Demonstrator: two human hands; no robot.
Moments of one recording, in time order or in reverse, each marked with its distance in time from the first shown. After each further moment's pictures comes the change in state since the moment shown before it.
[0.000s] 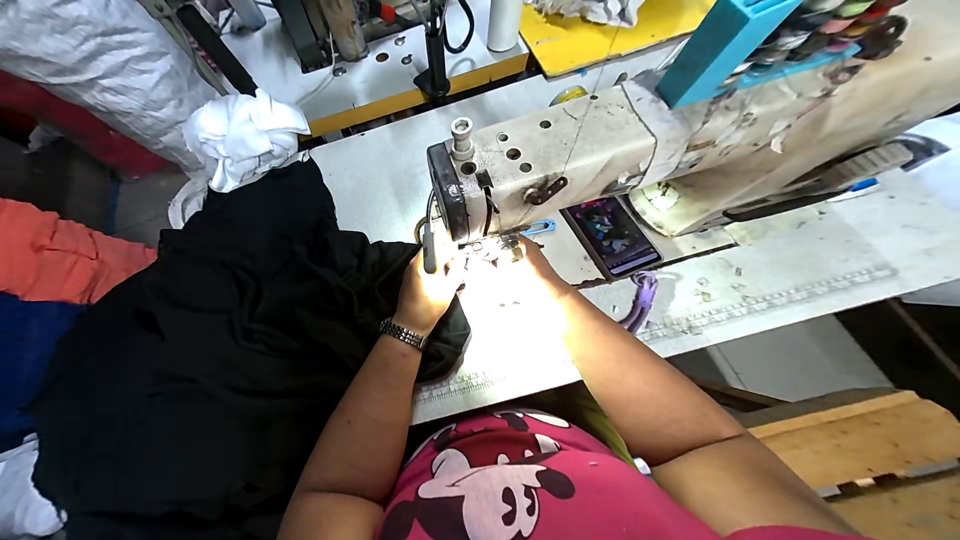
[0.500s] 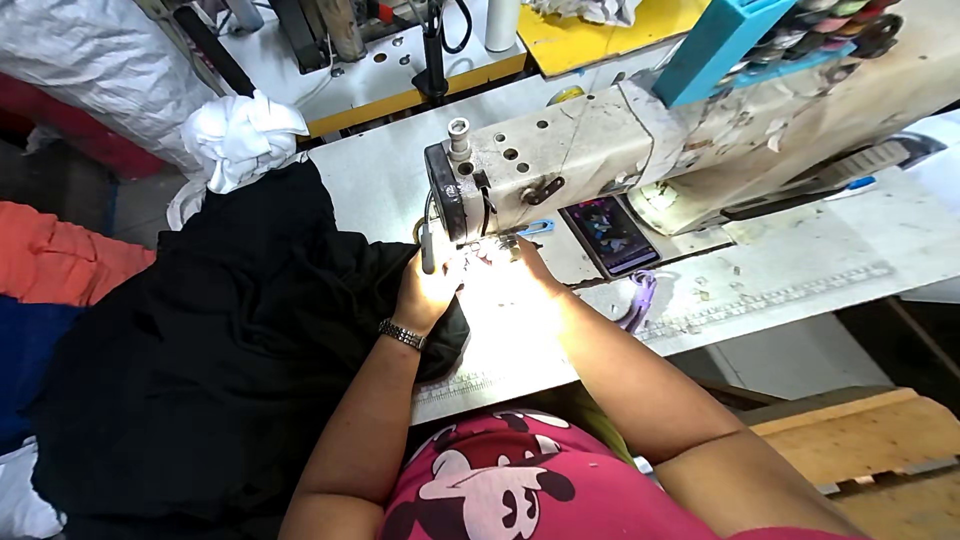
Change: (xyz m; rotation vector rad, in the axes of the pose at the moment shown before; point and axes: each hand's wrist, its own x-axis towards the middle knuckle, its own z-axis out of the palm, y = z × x) left_hand 0.000 0.001 0.000 0.047 0.009 -0.005; right_hand 0.002 0.008 0.009 -0.036 0.023 -0.002
